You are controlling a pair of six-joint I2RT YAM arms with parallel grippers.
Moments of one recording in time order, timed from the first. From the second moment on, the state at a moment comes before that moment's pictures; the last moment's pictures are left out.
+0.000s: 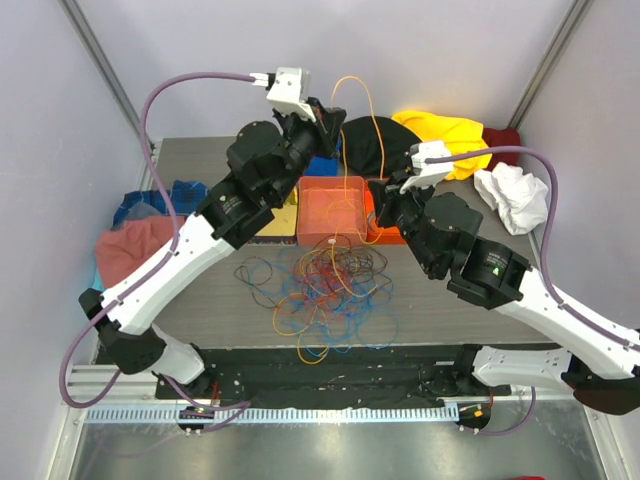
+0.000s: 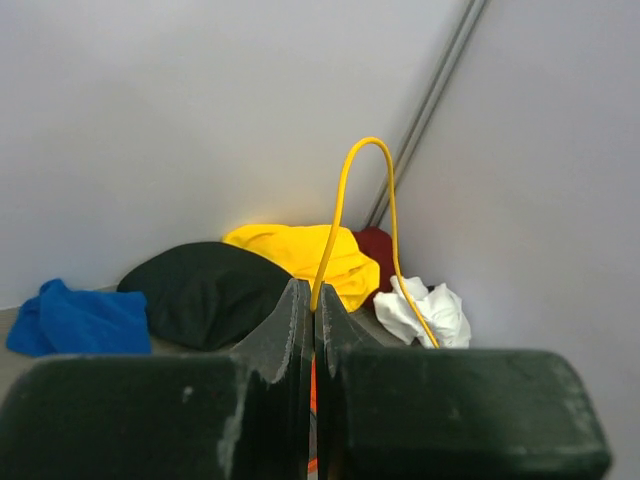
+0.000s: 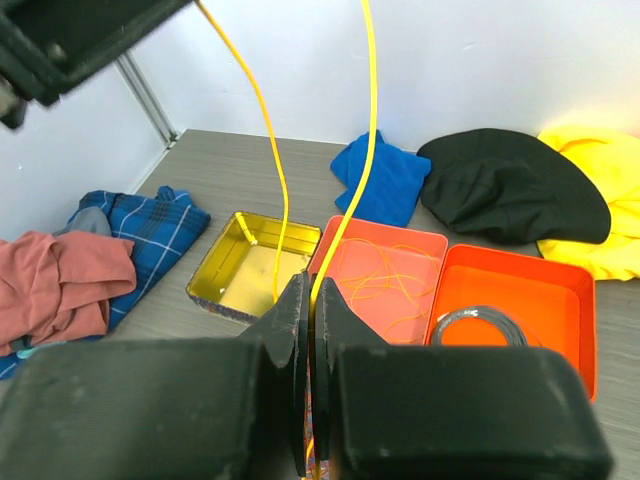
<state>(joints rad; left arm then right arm) -0.88 1.46 1.73 -0.07 -0.35 -0.22 1.03 1.05 1.32 -0.30 0.68 0.20</state>
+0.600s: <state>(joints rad) -0.87 1.61 2.21 -0.15 -0.31 -0.13 1.03 0.99 1.14 -0.27 0.59 0.24</state>
